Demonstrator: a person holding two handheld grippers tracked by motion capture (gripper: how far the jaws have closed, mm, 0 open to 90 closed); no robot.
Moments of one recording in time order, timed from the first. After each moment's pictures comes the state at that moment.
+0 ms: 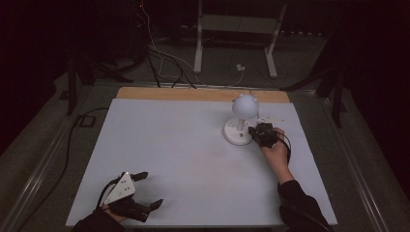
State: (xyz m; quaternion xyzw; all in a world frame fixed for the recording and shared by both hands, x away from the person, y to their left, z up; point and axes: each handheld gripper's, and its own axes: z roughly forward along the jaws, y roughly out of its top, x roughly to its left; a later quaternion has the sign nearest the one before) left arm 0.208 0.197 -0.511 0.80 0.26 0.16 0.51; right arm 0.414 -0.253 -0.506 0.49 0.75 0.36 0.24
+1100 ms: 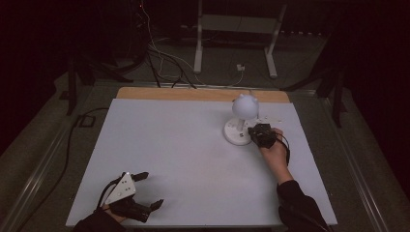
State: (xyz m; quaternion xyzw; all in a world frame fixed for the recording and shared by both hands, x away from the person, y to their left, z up) left arm 0.208 0.195 -0.511 0.80 0.26 0.16 0.51; right arm 0.413 -0.246 -0.507 0.50 0.76 0.34 0.26
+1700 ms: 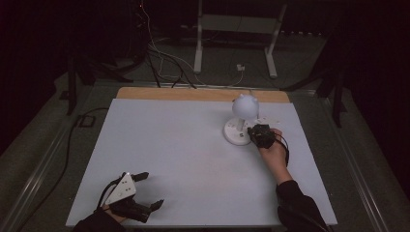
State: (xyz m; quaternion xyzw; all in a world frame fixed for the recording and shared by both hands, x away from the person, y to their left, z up) left arm 0.207 0.194 -0.511 0.80 0.26 0.16 0.51; right arm 0.413 -0.242 -0.510 0.49 0.76 0.33 0.27
